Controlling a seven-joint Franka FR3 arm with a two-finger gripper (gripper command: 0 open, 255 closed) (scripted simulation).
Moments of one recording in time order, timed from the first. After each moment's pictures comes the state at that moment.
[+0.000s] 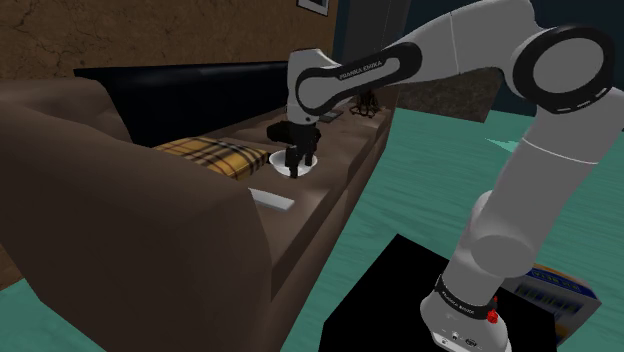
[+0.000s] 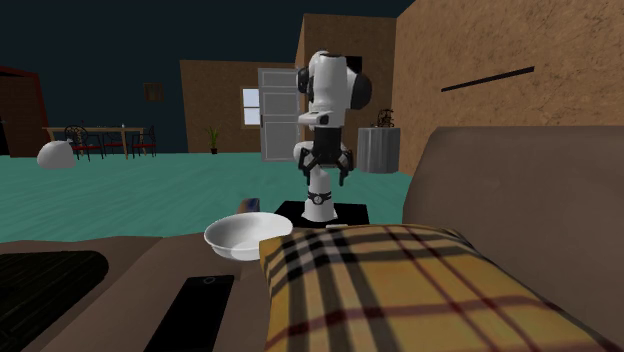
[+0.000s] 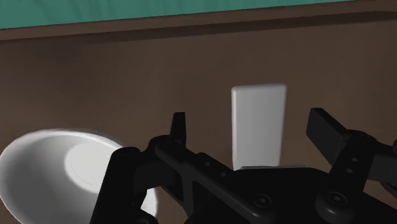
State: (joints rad) arm 0.10 -0.08 0.07 -2.10 -0.04 1.99 -0.04
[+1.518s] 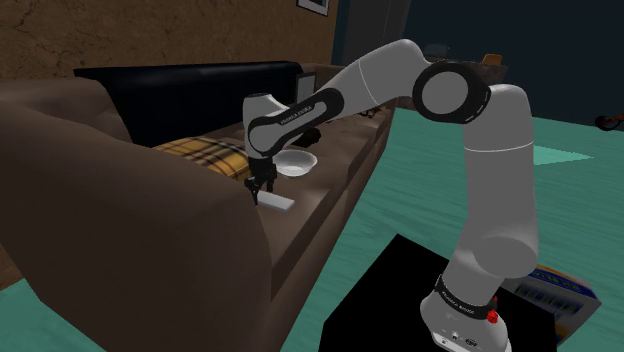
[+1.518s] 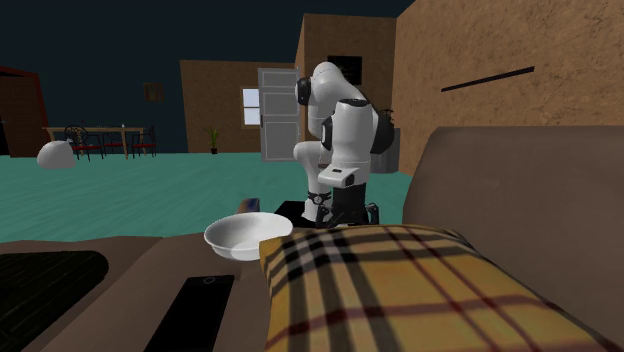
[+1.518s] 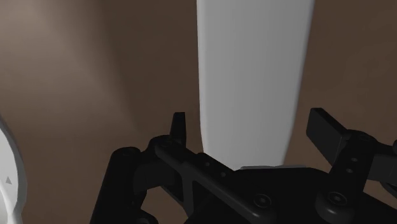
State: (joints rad) arm 0.15 0.40 0.10 -1.79 -0.07 2.15 0.00
